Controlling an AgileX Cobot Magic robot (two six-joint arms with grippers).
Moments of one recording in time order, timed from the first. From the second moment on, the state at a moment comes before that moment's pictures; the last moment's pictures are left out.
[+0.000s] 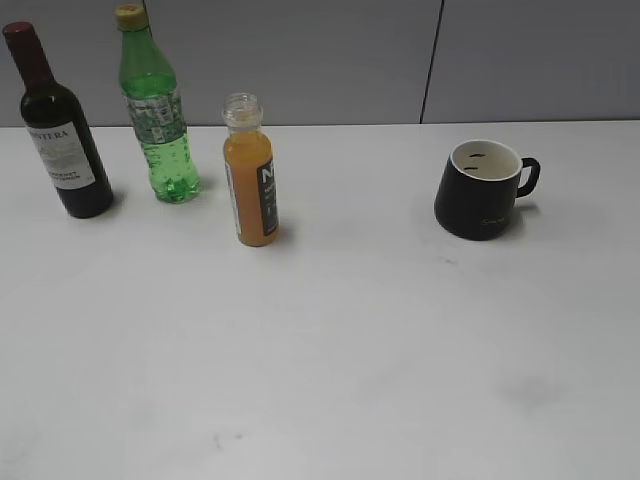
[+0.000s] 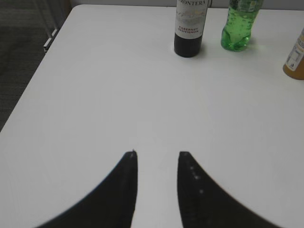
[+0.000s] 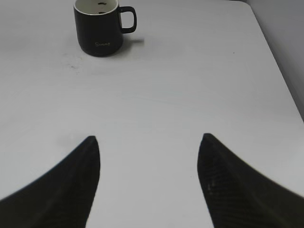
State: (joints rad) left arm -0.04 -0.01 -0.48 0.04 1.08 0.05; right arm 0.02 0.00 -0.41 0.06 0.95 -0.05
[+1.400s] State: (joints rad) left arm -0.04 -0.01 -0.48 0.04 1.08 0.05; right arm 0.02 0.17 -0.44 0.06 0.53 -0.05
